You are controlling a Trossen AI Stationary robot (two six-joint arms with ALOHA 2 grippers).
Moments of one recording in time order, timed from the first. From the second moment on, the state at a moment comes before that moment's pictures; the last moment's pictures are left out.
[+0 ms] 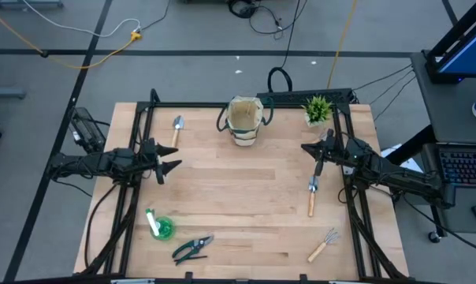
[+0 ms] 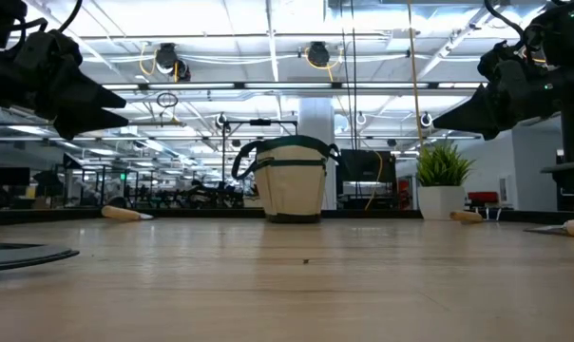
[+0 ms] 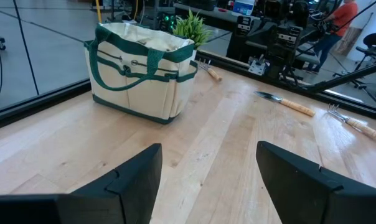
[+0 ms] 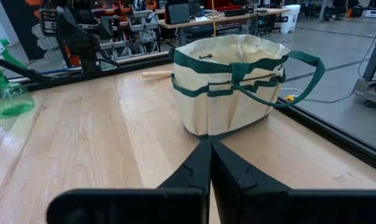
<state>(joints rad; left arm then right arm) -0.06 0.02 0.11 -0.29 -0.37 -0.30 -0.39 0.23 0.09 -0.02 -0.03 0.09</state>
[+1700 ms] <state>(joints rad) -0.06 0.02 0.11 -0.29 -0.46 -0.38 -0.39 0.23 0.09 -0.02 -0.03 0.06</state>
